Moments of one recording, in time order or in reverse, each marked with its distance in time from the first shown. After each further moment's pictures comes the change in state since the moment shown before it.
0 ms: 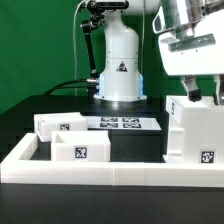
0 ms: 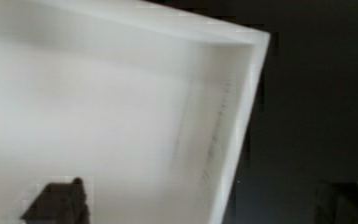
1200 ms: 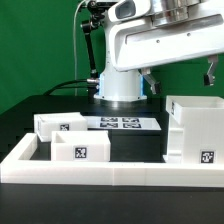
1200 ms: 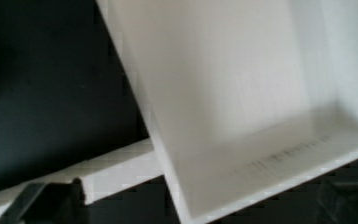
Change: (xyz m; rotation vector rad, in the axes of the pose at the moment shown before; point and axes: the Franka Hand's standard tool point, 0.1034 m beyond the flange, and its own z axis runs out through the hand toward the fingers) arm 0.022 0.024 -0.021 -0.068 -0.082 -1.012
